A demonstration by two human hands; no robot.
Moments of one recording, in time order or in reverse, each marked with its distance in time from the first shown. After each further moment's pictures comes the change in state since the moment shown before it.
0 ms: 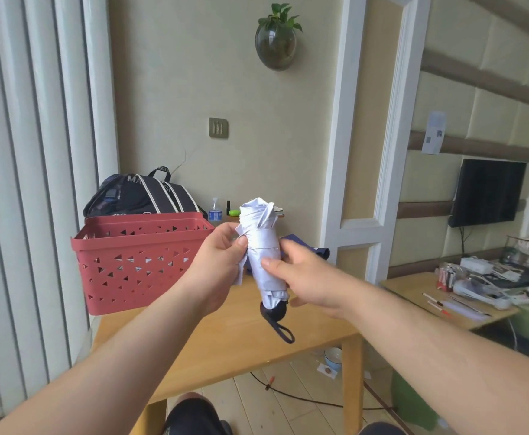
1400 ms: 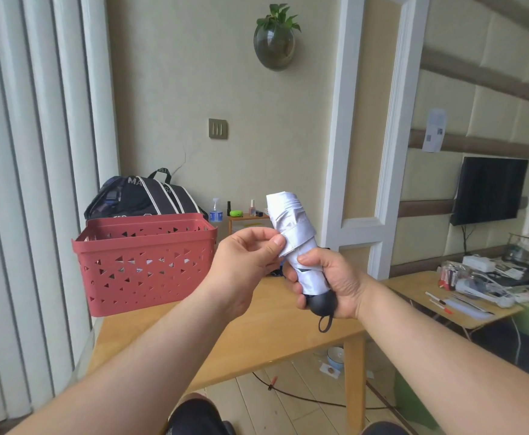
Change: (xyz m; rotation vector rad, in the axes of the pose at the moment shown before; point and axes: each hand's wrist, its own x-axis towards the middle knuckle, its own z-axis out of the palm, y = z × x) left_hand -0.008 0.005 0.038 -0.127 0.056 -0.072; right_hand 0.002 0.028 -0.031 0.780 -0.236 0.186
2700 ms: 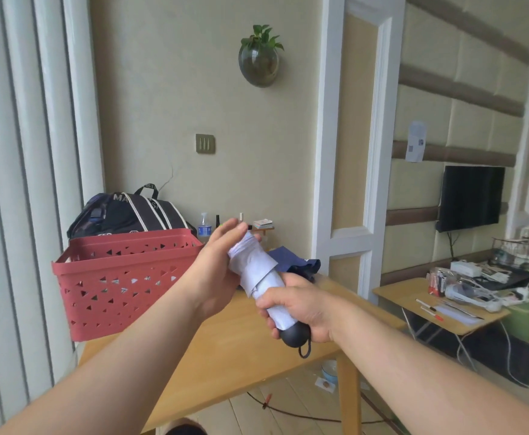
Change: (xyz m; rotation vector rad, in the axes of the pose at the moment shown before) left_hand 0.034 0.013 -0.019 -0.176 -0.064 -0.180; right_hand 0.004 0.014 0.023 -0.343 0.081 -0.050
